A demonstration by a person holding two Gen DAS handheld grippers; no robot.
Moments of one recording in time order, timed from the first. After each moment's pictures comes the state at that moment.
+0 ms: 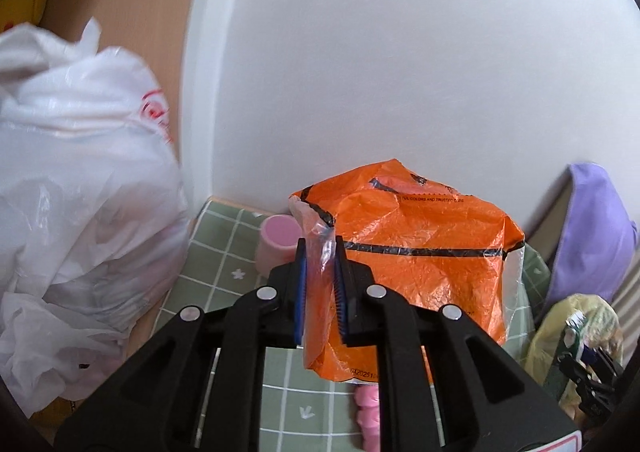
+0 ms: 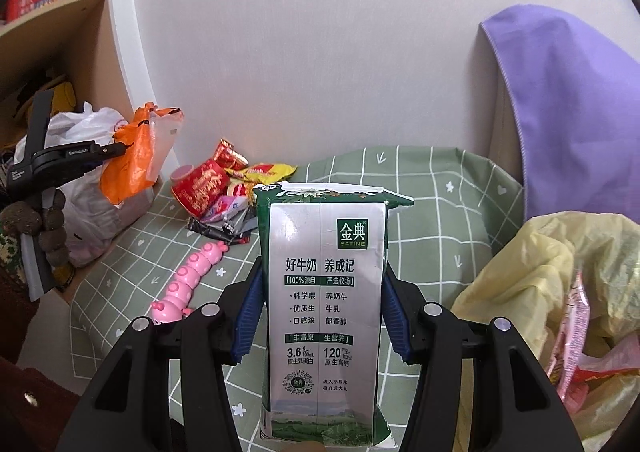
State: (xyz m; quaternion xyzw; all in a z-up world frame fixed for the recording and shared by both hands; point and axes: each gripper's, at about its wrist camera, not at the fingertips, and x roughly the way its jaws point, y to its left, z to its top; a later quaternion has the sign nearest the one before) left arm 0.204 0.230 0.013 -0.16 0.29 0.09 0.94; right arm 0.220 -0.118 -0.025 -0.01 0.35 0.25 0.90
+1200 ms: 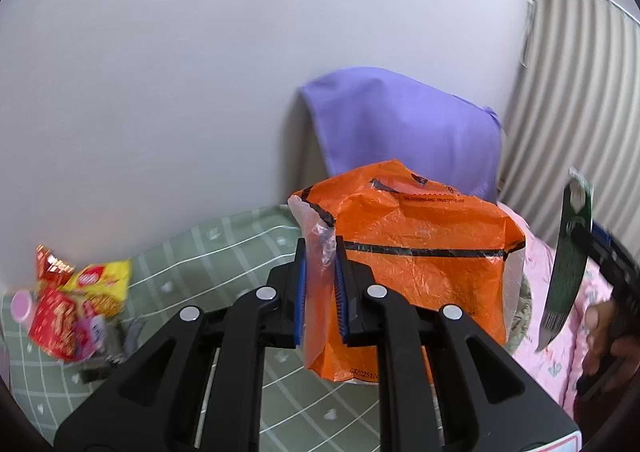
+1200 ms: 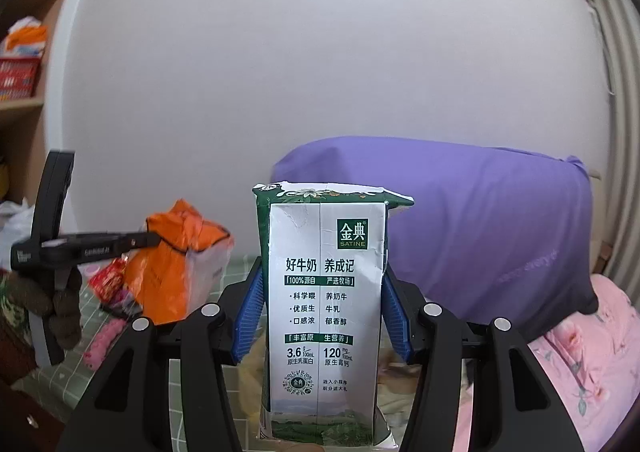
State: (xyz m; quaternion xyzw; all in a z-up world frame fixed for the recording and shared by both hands) left arm 0.255 -0.033 0.056 -0.03 0.28 -0.24 0.93; right arm 0.121 -0.294 0.089 0.00 0.17 0.03 0.98
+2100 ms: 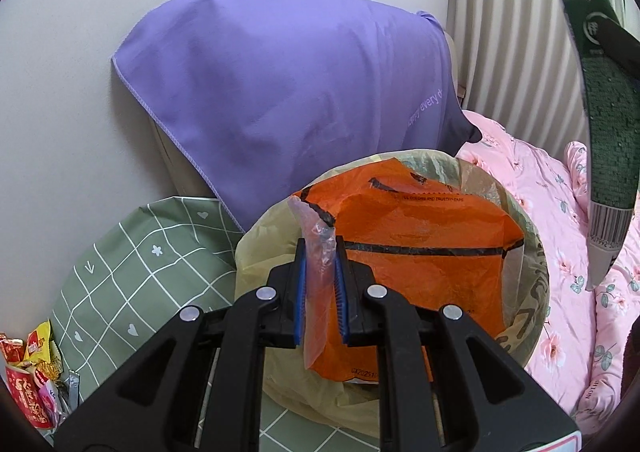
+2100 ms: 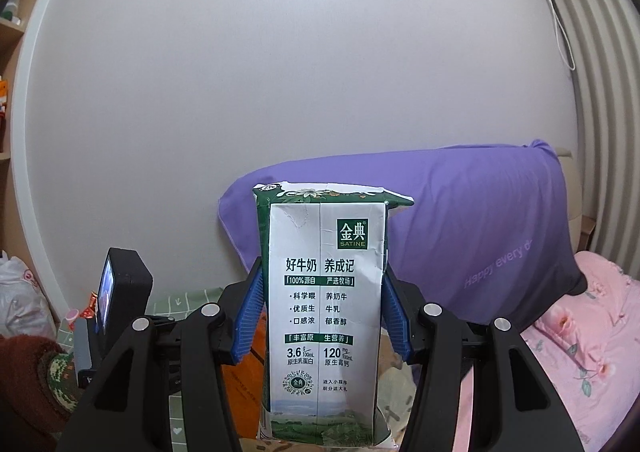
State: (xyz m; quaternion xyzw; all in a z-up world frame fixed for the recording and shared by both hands) left arm 0.285 -0.187 0.000 0.12 0.32 -0.32 0.88; right arm 0.139 -0.354 0.100 0.06 0.15 -0.01 0.99
